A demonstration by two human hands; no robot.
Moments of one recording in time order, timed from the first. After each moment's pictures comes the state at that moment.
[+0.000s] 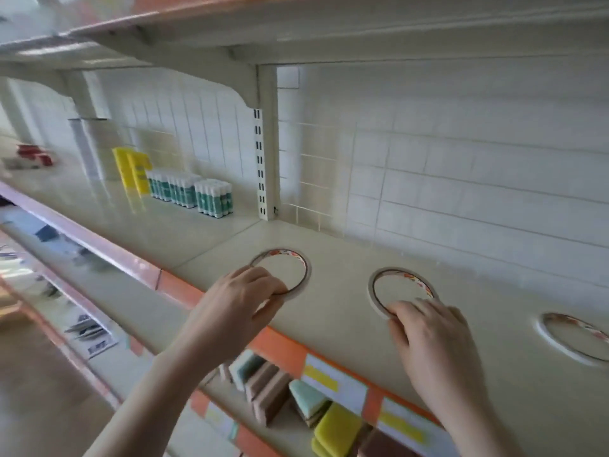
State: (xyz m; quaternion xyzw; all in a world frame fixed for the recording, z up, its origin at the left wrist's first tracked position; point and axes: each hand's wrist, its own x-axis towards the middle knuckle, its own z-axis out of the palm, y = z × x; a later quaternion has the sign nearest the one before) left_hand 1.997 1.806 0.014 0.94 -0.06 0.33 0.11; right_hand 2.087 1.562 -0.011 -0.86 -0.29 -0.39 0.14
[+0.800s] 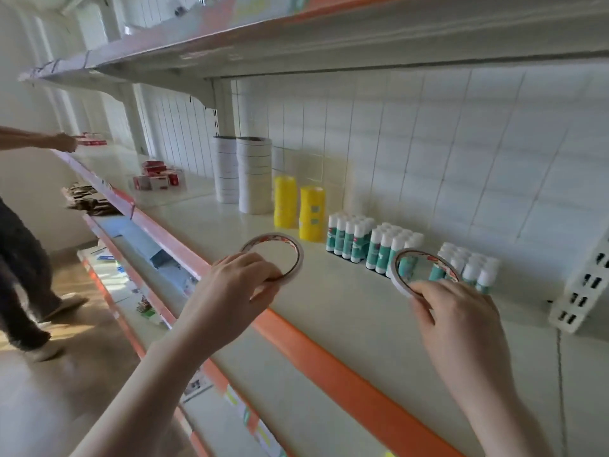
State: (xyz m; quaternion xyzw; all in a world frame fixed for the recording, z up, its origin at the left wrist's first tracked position) left_hand 1.999 2.339 0.033 0.93 0.04 0.36 0.08; right_hand 2.135 2.100 0.021 -0.84 -0.33 -0.36 0.23
